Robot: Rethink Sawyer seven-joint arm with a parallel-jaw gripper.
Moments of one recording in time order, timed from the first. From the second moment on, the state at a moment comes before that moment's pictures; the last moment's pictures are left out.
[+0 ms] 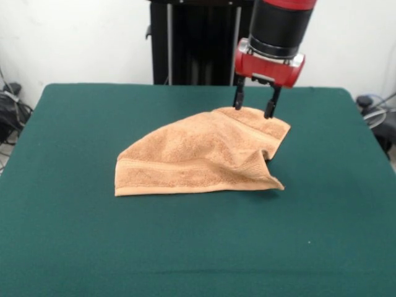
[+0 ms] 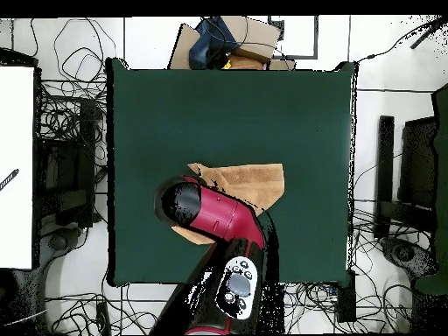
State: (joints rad) arm 0.09 -0.63 -0.27 1.82 0.34 0.39 1.67
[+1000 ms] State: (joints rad) arm 0.01 -0.57 -0.24 1.82 0.34 0.37 1.67
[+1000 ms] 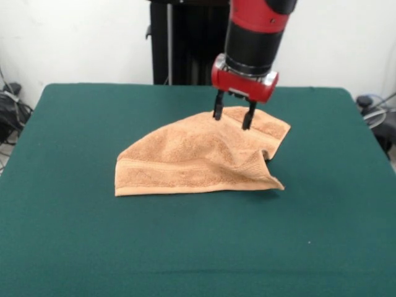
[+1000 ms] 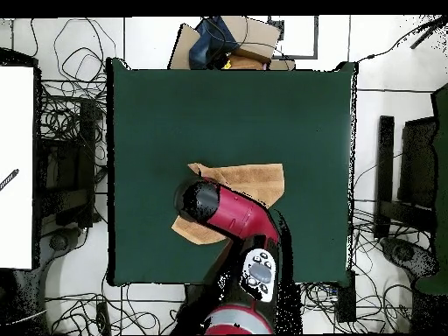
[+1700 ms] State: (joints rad) arm -0.06 -0.50 -0.21 1.82 0.34 0.30 1.67
